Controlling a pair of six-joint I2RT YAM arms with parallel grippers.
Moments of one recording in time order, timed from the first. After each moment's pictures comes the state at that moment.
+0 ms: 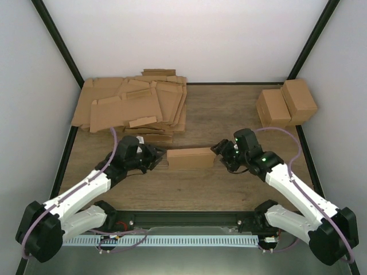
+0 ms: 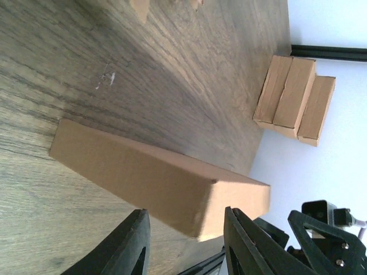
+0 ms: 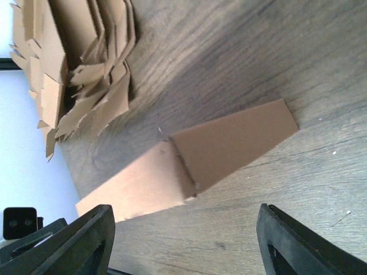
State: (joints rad) left arm -0.57 1.01 0.51 -0.10 0.32 -1.40; right arm 0.51 0.98 0.69 -0.51 -0.23 1.23
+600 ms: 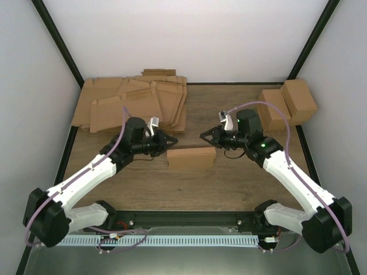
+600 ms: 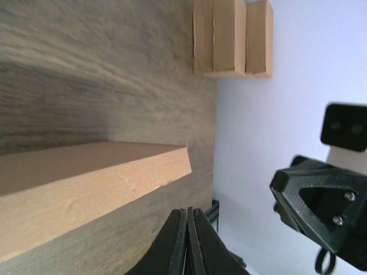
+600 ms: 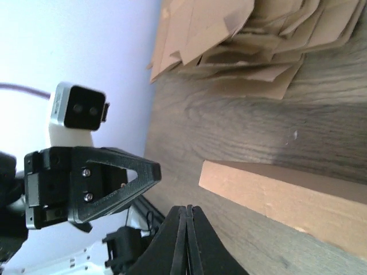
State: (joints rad) left arm -0.59 1.13 0.82 -0.18 0.45 -1.16; right arm 0.49 1.08 0.94 -0.39 -0.54 0.84
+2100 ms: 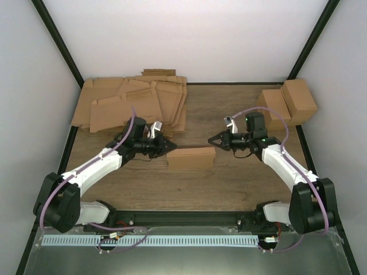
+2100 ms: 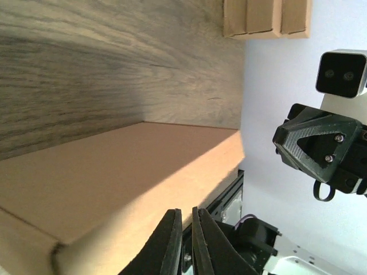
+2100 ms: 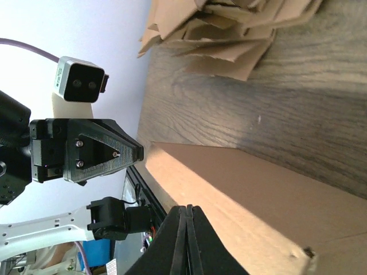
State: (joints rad) left arm -0.49 1.31 0.75 -0.10 0.70 -0.98; right arm 0.22 1.28 0.76 -0.22 -0.96 0.60
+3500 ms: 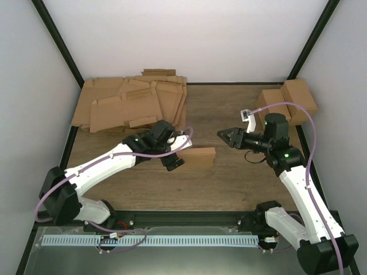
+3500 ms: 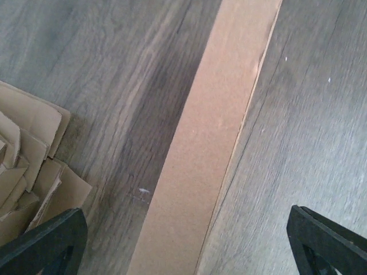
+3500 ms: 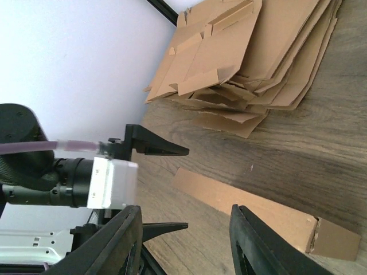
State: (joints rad) left arm -0.81 1.37 1.06 -0.59 0.09 0.35; right arm 0.22 0.89 0.90 -0.48 -0.74 0.50
